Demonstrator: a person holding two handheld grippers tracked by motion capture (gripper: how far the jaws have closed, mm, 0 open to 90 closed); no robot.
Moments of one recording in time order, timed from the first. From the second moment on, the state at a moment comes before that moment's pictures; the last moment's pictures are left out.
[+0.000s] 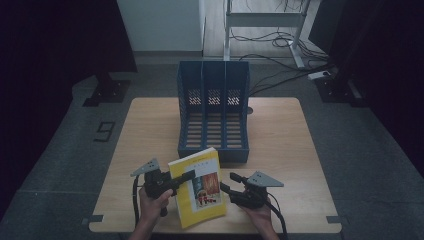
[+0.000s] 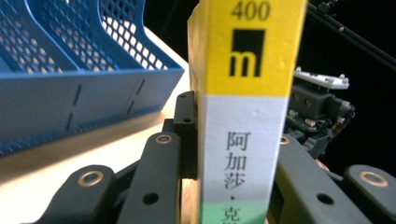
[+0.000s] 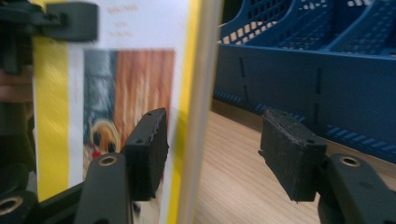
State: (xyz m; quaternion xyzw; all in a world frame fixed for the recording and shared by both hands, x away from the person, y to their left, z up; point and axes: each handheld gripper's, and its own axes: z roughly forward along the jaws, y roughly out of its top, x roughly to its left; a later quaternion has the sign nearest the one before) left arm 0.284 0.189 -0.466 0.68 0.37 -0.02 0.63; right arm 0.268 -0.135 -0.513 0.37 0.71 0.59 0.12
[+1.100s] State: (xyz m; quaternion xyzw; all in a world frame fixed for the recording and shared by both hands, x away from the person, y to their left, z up) left arm 0.271 0.204 -0.446 0.67 0.37 0.02 0.65; right arm 0.293 -0.140 -0.550 0.45 0.75 0.47 0.12
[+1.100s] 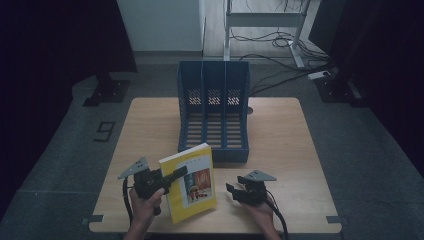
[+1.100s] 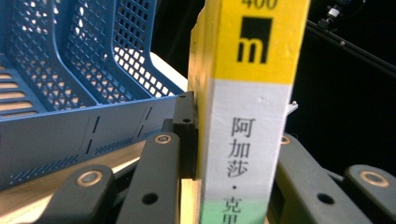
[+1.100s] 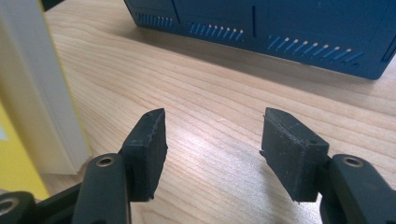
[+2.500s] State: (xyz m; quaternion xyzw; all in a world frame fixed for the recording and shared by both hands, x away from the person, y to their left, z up) left arm 0.292 0.208 -0.385 0.63 0.38 0.06 0.68; right arm 0.289 -0.132 -0.554 0.44 0.79 0.40 0.15
